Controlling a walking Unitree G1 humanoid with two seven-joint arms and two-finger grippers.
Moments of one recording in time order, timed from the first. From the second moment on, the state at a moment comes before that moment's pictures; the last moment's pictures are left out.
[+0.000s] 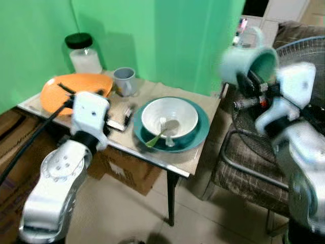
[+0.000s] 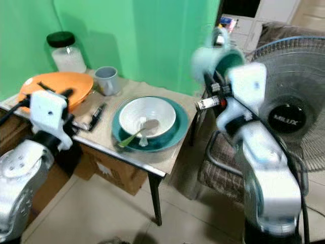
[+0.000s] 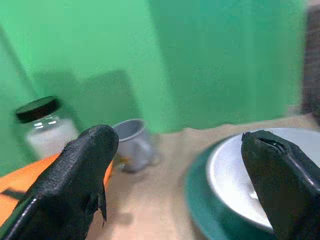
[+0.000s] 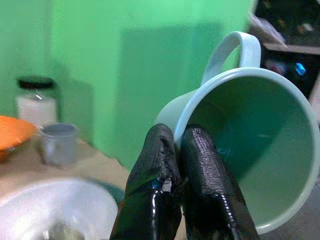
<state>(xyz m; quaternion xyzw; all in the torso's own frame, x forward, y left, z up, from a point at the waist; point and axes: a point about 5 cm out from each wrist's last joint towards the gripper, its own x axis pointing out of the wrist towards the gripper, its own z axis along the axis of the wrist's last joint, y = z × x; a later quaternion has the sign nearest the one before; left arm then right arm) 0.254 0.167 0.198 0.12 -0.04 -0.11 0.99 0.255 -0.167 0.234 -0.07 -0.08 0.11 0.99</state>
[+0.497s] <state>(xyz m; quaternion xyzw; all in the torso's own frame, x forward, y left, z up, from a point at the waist) 0.257 0.151 0.200 0.11 -0.06 -0.08 0.99 0.257 -0.161 0.218 -0.02 -0.05 0.06 1.00</state>
